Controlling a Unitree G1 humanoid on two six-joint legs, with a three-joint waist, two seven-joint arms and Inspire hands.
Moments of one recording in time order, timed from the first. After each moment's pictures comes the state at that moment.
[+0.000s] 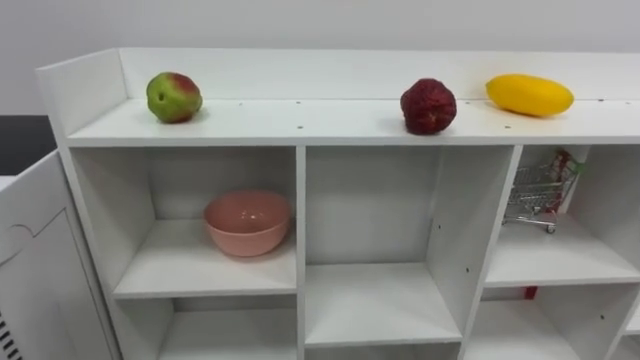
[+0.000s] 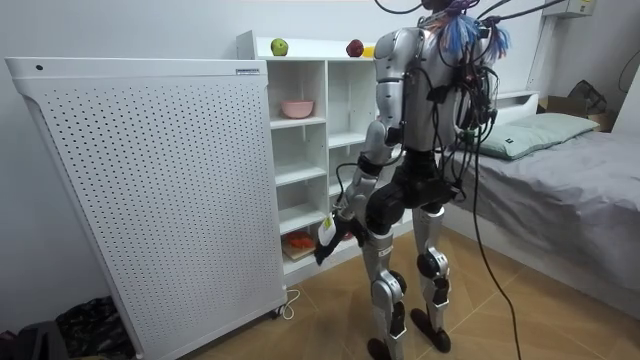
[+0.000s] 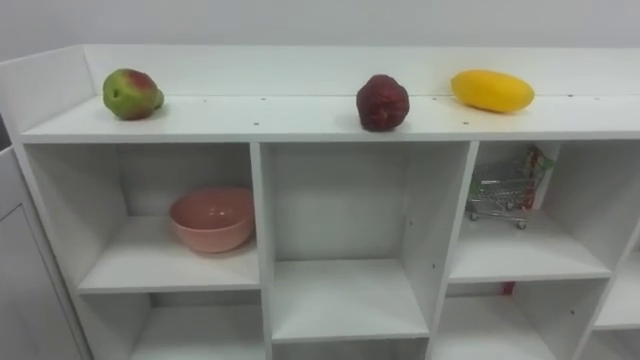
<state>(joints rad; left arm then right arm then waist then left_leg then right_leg) 0.22 0.16 0.05 1.06 0.38 0.01 0.17 0.20 -0.19 0.03 0.16 0.03 -0.08 -0.17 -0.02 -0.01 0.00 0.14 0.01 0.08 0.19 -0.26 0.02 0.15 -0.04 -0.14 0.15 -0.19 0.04</state>
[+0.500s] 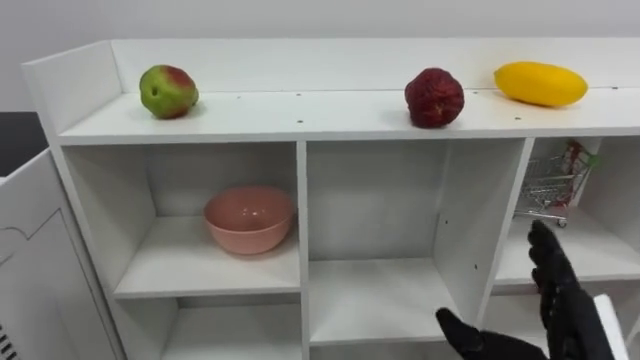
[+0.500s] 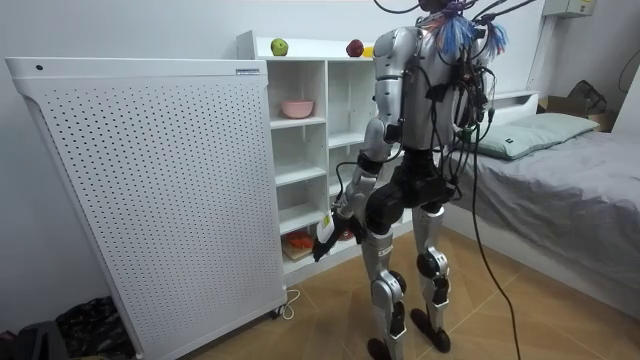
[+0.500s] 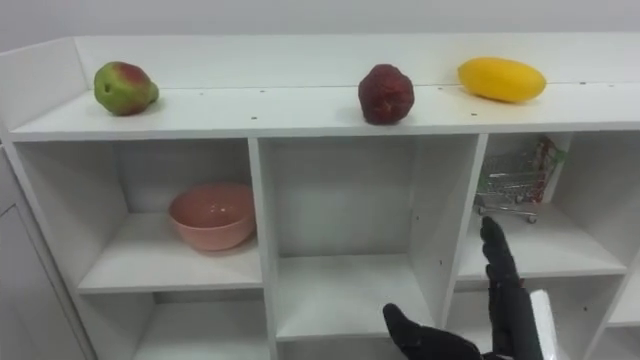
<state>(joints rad) 0.21 0.16 0.02 1.12 0.39 -0.06 0.19 0.14 -0.20 0.02 -0.24 -0.06 -0.18 -0.37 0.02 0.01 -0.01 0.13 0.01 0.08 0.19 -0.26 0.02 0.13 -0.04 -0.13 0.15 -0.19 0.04</state>
